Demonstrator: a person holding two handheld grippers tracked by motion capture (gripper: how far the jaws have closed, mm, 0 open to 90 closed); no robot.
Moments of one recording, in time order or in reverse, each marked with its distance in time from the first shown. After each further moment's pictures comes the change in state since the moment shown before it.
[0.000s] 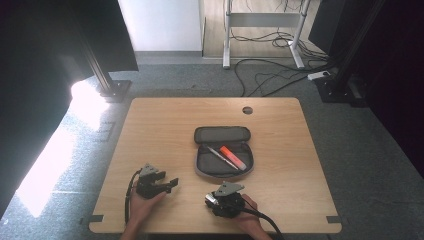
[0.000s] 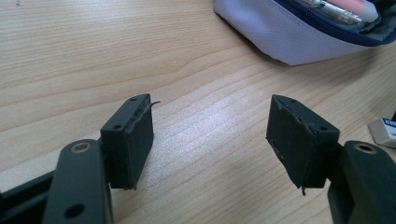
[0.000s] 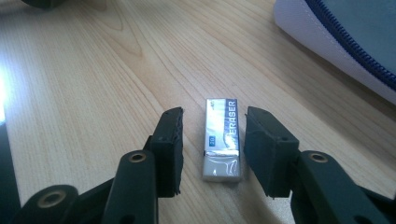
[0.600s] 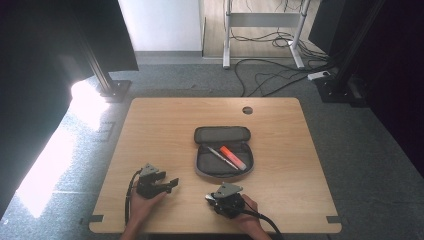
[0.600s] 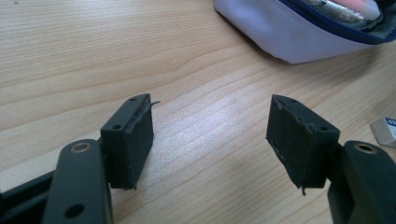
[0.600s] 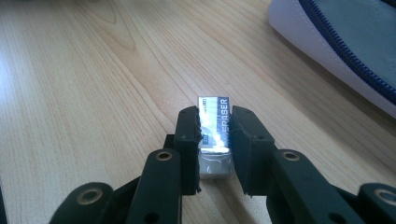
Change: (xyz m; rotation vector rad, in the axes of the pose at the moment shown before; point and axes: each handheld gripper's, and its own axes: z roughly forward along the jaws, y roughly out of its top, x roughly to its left) left arm 0.000 0.000 0.001 0.006 0.000 0.001; right arm 0.002 0.000 -0.001 0.009 -0.040 -0.049
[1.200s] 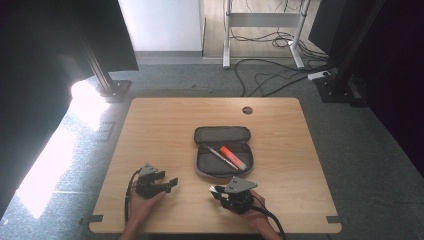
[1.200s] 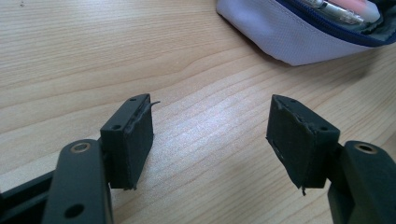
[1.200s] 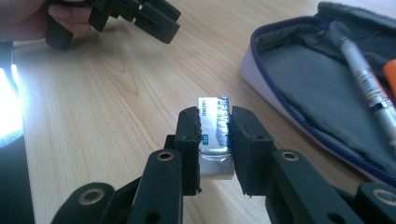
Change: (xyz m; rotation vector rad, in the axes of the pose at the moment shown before) left arm 0.002 0.001 -0.001 -0.004 0.001 0.000; right arm -0.018 0.008 -0.031 -0.152 0.026 0.008
